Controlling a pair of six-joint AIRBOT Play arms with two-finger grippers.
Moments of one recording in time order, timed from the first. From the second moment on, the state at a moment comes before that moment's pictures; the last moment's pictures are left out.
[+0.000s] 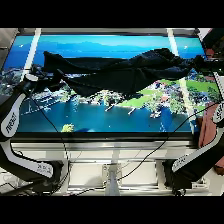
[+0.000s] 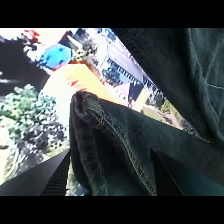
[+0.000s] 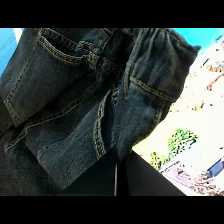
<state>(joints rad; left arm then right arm) 0.15 -1.71 1.25 0.73 -0.59 -1.57 -0.52 -1.98 1.96 -0.92 1.11 1.38</state>
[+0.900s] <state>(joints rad) 0.03 -1.83 1.29 0.70 -0.29 -1.57 -0.52 -1.97 1.96 -0.92 1.20 1.37</state>
